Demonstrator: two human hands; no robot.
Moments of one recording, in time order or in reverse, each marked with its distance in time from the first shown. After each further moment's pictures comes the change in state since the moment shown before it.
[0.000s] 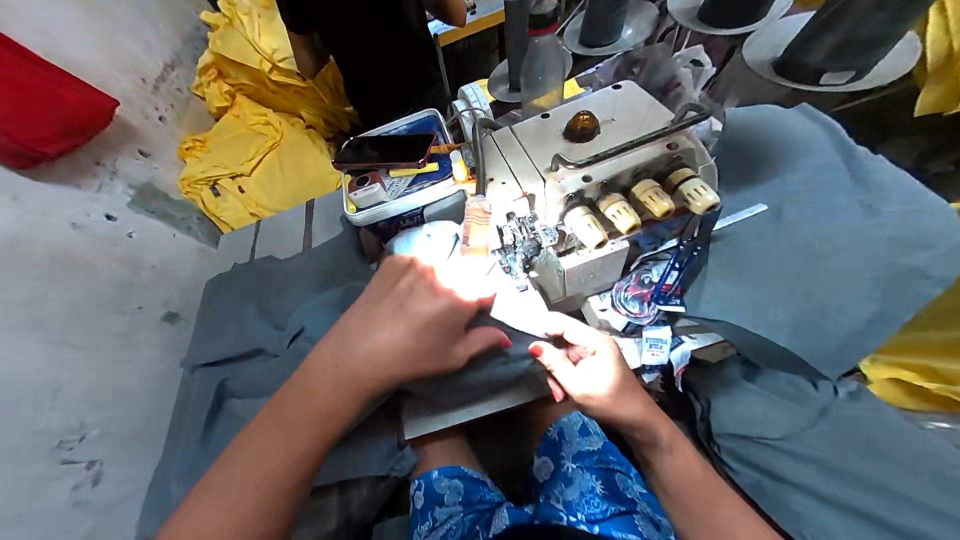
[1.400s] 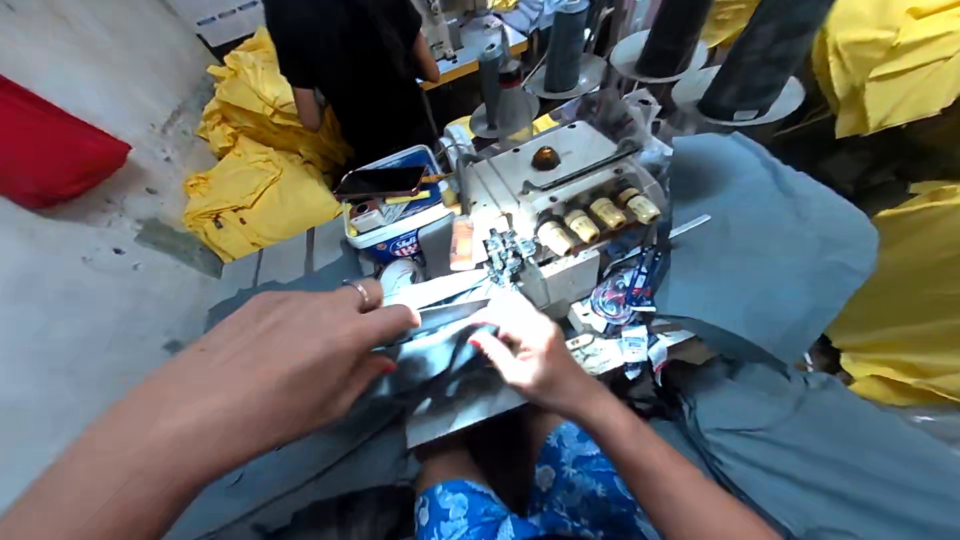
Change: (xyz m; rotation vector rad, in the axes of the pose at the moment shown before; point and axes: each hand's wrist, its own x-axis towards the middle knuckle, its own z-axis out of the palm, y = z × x) left_hand -0.059 -0.006 -0.080 0.143 -0.168 -0.056; right_hand 0.030 -0.009 0.038 -0.508 0.088 -0.416
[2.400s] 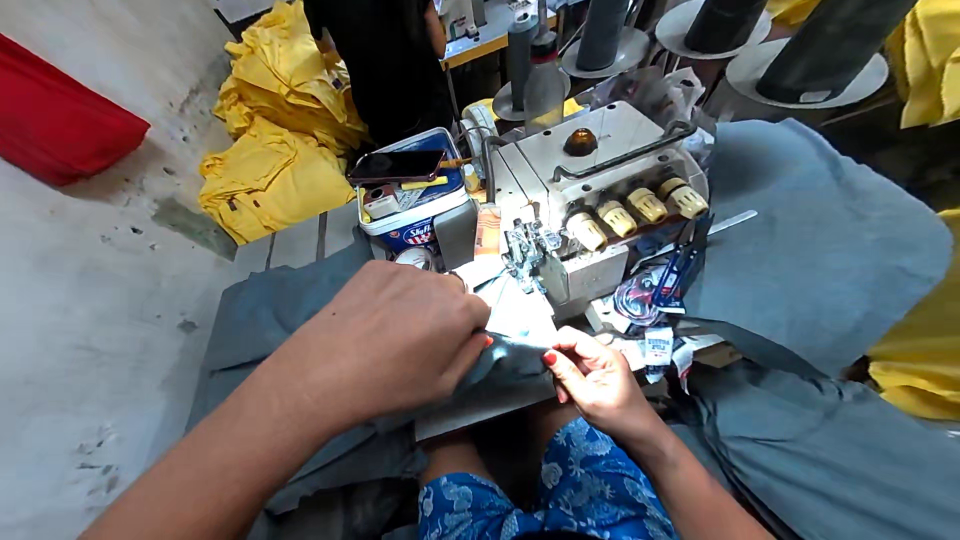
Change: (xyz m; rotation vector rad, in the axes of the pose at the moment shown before) left_hand 0.052 0.027 0.015 -0.064 0.017 0.060; right_hand -0.046 0.008 -0.030 0.500 0.008 0.369
